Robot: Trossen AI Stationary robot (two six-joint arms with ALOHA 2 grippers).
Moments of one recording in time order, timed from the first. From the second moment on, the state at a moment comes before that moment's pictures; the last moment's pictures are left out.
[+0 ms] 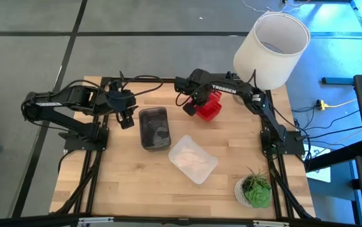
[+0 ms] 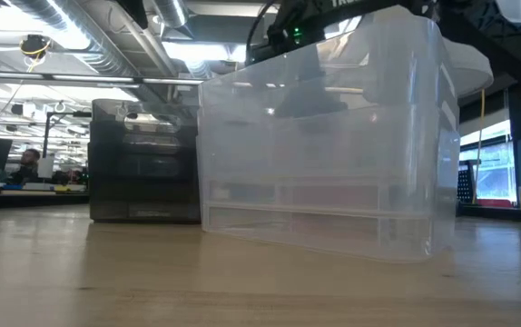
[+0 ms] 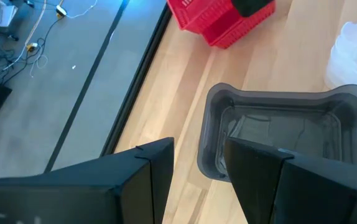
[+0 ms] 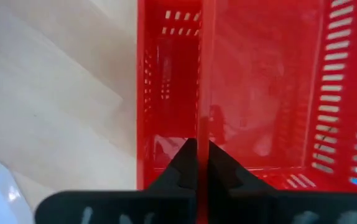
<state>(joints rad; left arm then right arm) -0.05 1.06 1.34 -1.13 -0.56 -0.12 -0.34 2.26 2.15 -1.57 0.10 0.46</state>
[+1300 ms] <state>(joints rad) -0.05 1.06 1.34 -1.13 -0.50 -0.12 -0.19 2.04 2.13 -1.57 0.29 0.52</state>
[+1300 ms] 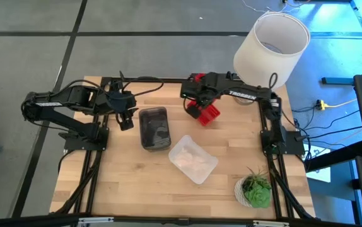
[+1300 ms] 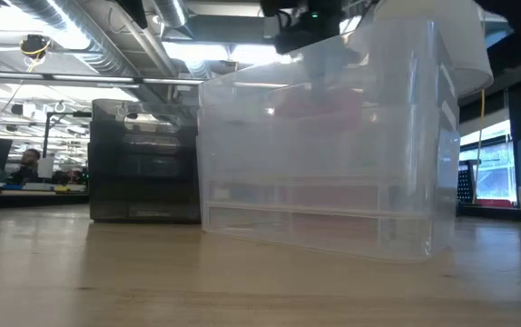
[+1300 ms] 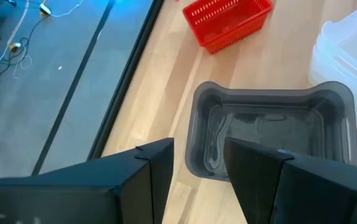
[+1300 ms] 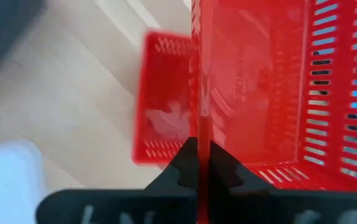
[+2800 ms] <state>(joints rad) -0.05 1.06 1.34 -1.13 -0.51 -0.12 -0.21 1.87 1.49 -0.98 0.09 0.65</state>
